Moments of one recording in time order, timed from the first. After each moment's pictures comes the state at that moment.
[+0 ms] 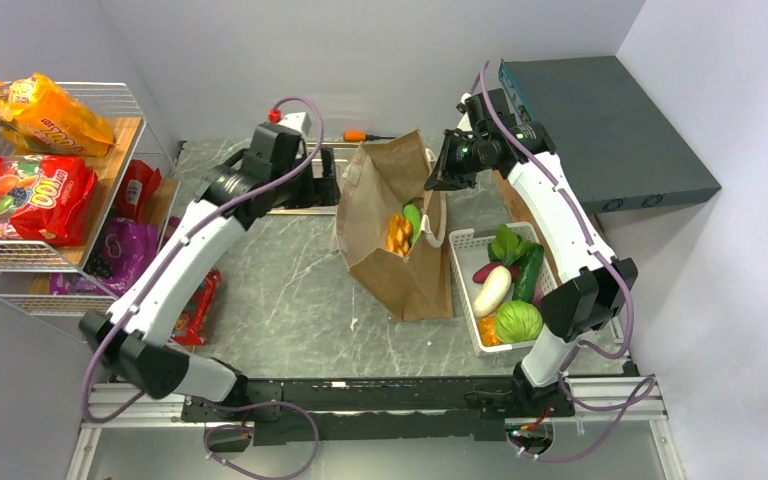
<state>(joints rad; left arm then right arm) -0.51 1.47 1.65 -0.91 -0.09 -0.46 0.34 1.71 1.90 -1.06 -0.30 0.56</state>
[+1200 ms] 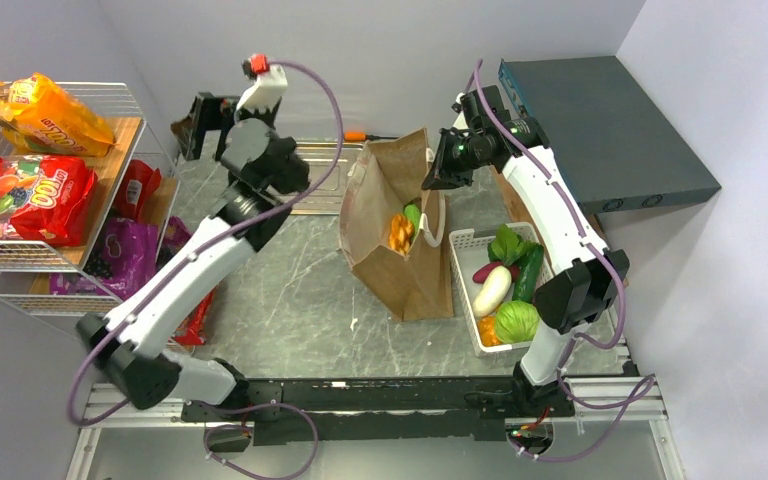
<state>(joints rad) -0.68 1.32 1.53 -0.01 -1.42 0.69 0.35 1.77 1.96 -1.10 -0.31 0.55</state>
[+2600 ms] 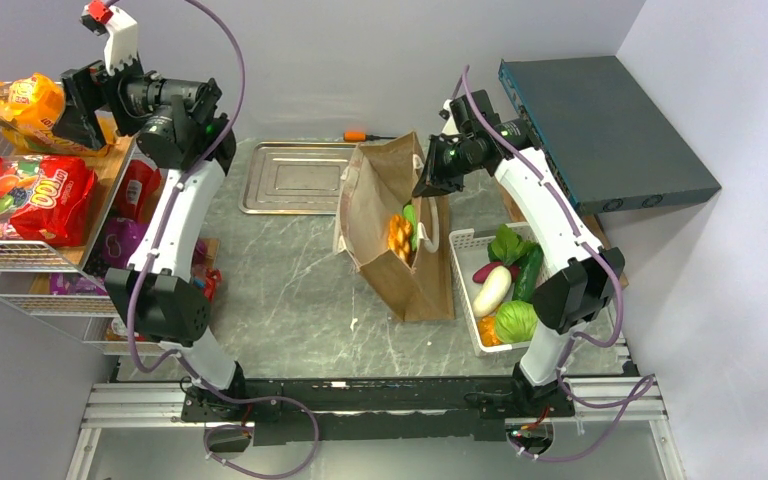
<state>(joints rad) -0.16 1.67 1.84 1.38 -1.57 1.80 0.39 1.78 1.95 -1.10 -0.36 0.55</state>
